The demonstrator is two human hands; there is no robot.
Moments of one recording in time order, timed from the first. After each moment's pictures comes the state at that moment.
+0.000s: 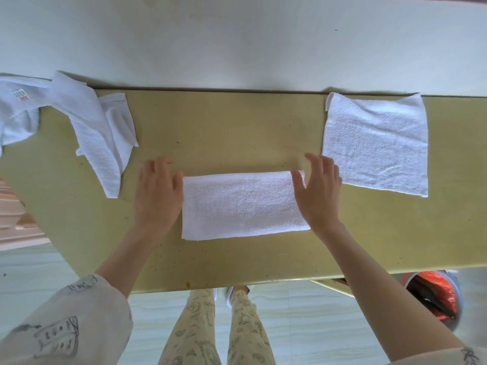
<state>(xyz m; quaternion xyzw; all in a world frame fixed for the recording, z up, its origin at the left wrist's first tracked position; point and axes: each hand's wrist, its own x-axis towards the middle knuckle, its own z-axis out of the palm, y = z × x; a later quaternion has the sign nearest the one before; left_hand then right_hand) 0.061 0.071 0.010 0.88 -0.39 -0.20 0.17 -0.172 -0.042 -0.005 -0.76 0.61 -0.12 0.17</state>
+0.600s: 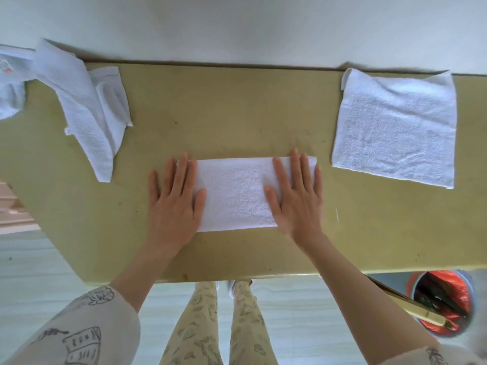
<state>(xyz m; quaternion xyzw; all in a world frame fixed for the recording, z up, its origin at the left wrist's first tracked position) 0.035 0.113 -0.053 0.82 -0.56 -0.13 0.00 -0.170 0.002 -0.058 -0.86 0.50 0.01 0.07</state>
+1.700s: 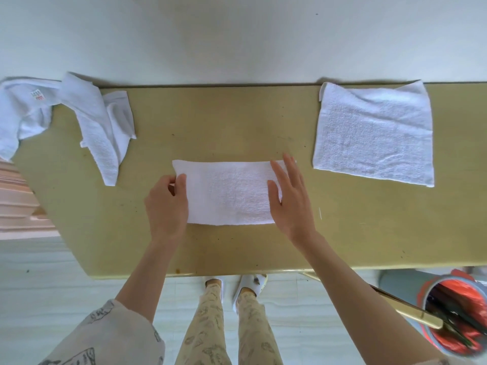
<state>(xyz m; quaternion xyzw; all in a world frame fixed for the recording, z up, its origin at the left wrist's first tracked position) -0.004 0.085 0.020 0.90 -0.20 -0.21 0.32 -0.183 0.003 -0.024 -0.79 0.50 -0.18 0.29</state>
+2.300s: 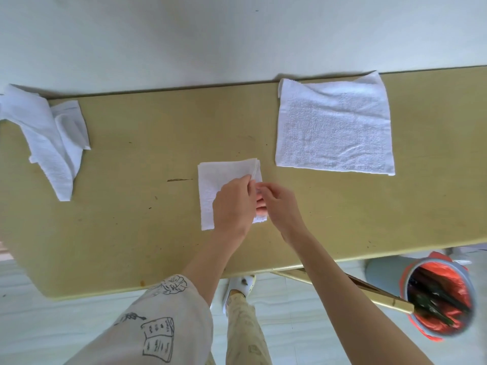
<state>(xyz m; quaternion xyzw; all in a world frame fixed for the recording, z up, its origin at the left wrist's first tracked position) -0.132 0.013 -0.005 0.82 -0.44 -0.28 0.22 -0.221 -0.016 -0.012 -0.47 0.61 -0.16 0.62</state>
